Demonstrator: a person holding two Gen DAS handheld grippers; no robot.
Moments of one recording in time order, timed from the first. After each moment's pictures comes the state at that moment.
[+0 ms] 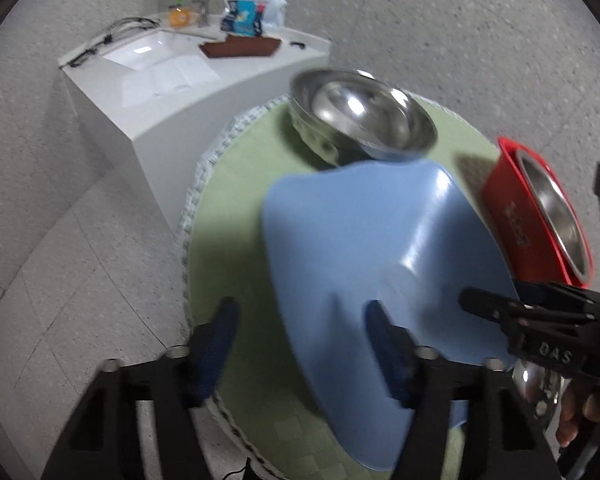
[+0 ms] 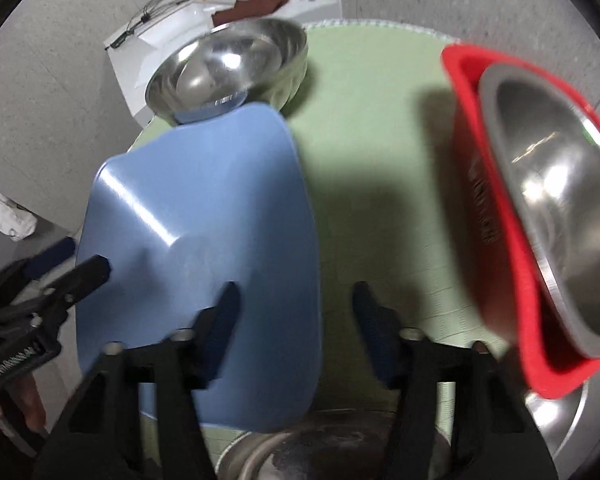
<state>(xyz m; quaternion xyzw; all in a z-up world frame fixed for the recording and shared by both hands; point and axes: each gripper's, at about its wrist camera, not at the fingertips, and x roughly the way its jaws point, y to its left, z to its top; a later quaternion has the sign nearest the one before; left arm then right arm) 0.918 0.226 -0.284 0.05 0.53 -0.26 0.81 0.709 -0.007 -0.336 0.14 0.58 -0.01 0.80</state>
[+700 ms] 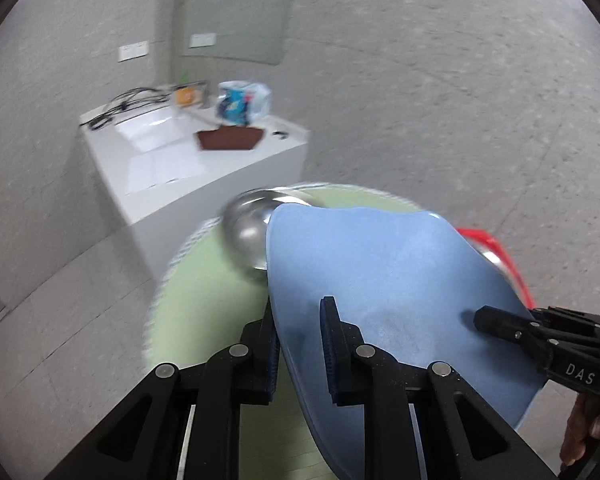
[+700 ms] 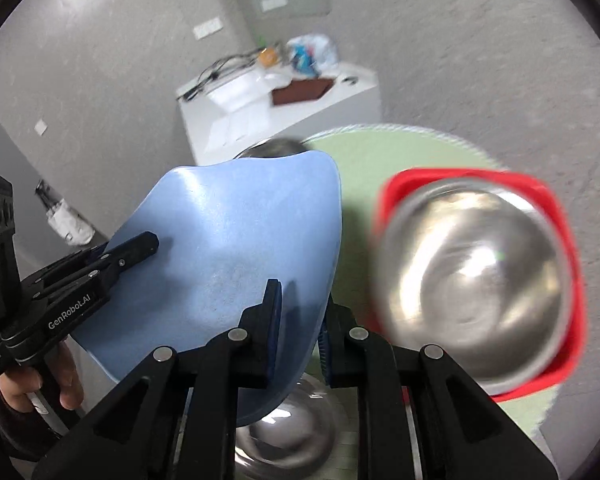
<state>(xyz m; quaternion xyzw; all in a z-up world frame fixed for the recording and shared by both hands) 0.858 0.151 -0.176 0.01 0.41 -0.25 0.88 0.646 -0.095 -0.225 0.14 0.46 0.08 0.87</state>
